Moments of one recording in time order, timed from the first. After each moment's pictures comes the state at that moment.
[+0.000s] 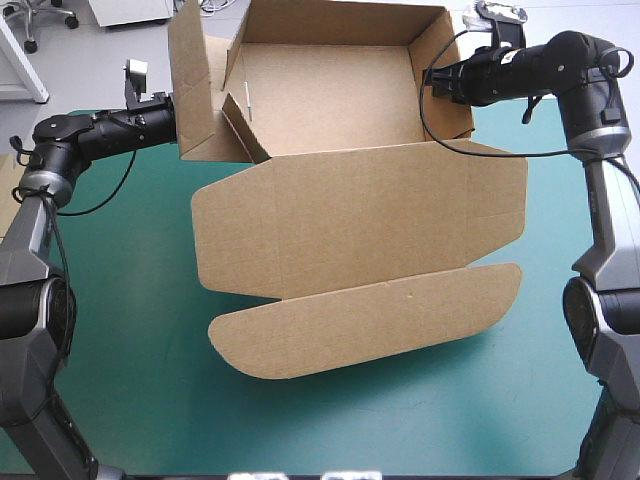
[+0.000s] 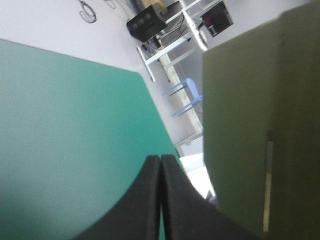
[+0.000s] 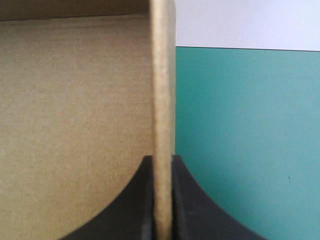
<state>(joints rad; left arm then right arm) 0.15 1.95 -1.74 -1.51 1.20 0.69 0.09 1.95 -2.27 0.47 1.12 -0.10</state>
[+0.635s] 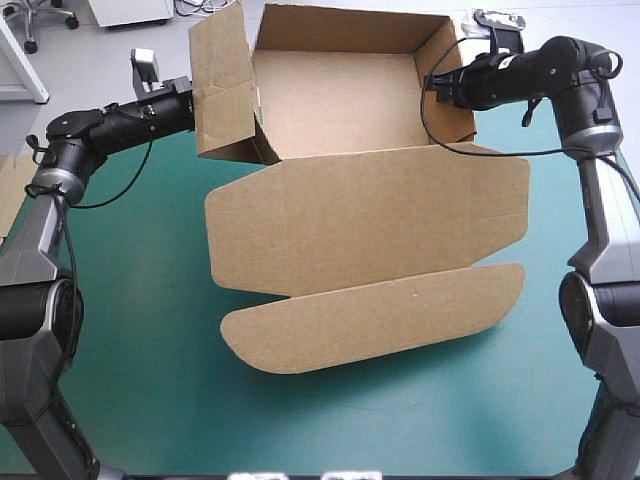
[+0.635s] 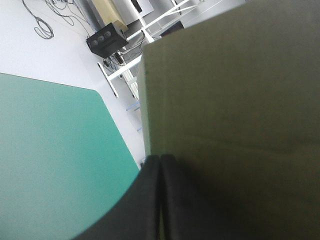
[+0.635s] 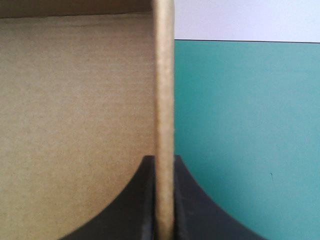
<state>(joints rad) 0.09 1.95 -1.75 -1.65 1.20 0.70 0.08 1.98 -2.27 0.42 1.11 -0.10</state>
